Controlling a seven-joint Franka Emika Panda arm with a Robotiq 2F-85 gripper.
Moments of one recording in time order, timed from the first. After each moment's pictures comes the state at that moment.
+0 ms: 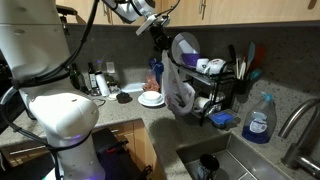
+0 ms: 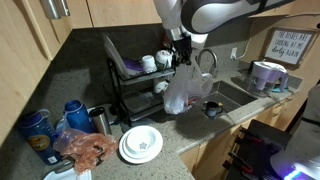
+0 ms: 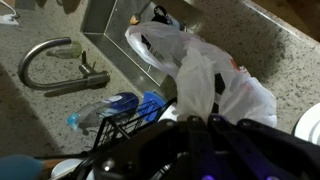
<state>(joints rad) 0.23 -0.04 0.23 -1.83 -0.53 1.55 0.30</state>
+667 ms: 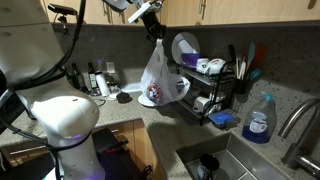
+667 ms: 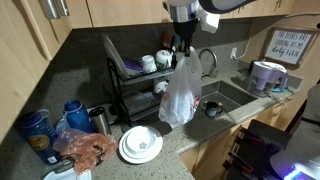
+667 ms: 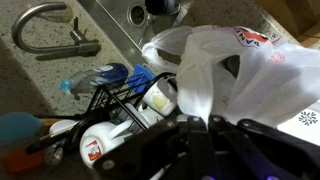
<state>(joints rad) 0.25 -0.15 0.25 -1.83 -0.49 1.59 0.16</state>
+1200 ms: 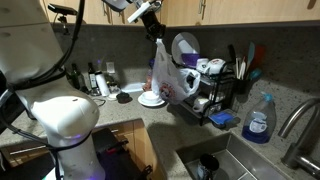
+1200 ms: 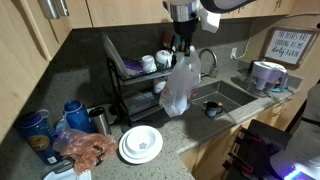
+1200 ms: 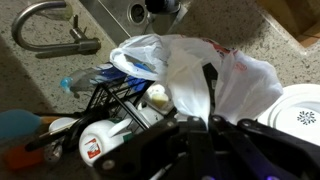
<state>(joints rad) 0.25 -0.15 0.26 -1.83 -0.49 1.59 0.16</state>
